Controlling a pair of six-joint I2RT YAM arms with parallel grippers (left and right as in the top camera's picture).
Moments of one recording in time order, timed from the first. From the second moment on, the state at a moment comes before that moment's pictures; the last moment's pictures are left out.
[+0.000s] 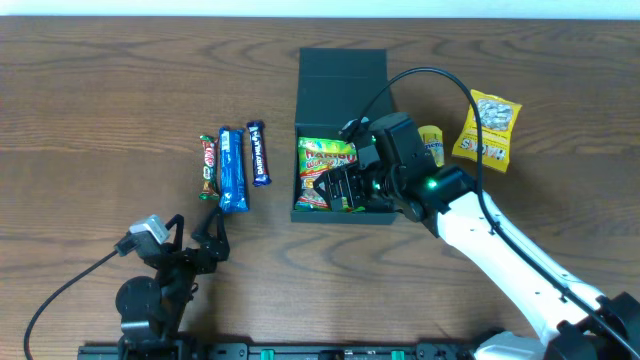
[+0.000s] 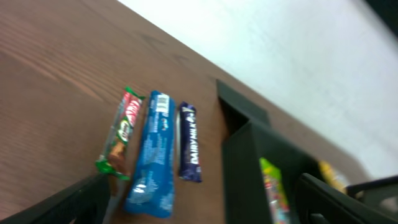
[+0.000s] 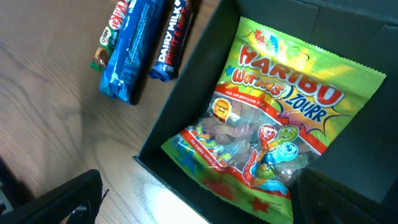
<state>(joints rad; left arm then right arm) 0.05 0.01 0.10 -0.29 0.25 -0.65 0.54 1.47 1.03 -0.47 -0.32 0.27</state>
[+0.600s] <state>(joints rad) 0.05 0.69 0.64 -0.45 0.13 -0.35 0.21 1.21 1.03 -0.64 -0.32 0.25</state>
